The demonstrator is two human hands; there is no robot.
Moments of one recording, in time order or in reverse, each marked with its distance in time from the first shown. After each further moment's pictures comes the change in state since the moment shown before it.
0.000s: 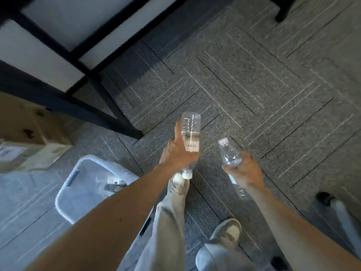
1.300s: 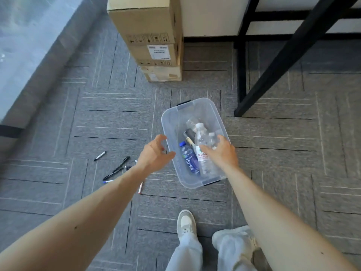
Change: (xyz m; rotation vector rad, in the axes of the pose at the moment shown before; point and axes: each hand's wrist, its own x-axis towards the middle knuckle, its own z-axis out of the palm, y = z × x) left_hand -0.290 -0.400 -0.122 -0.475 0.324 -0.458; right_hand -0.266 -0.284 0.243 -0.306 -0.348 -0.487
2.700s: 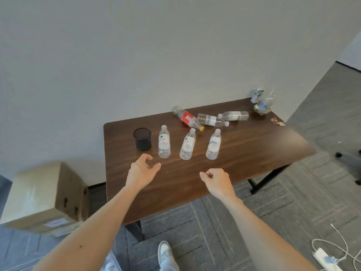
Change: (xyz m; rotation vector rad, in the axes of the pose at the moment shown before) left_hand -0.116 0.705 -0.114 -0.127 0.134 0.495; right_hand -0.119 -0.051 -0.707 0.160 0.471 -0.028
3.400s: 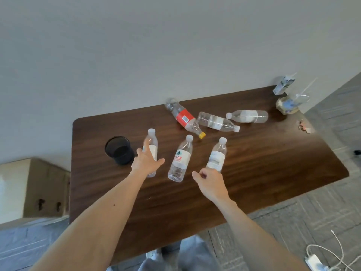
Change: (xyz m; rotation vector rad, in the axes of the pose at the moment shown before) left_hand 0.246 0.039 0.113 0.347 -0.148 -0.209; right_hand 0.227 -0.003 0.002 -0.075 -0.130 0.063
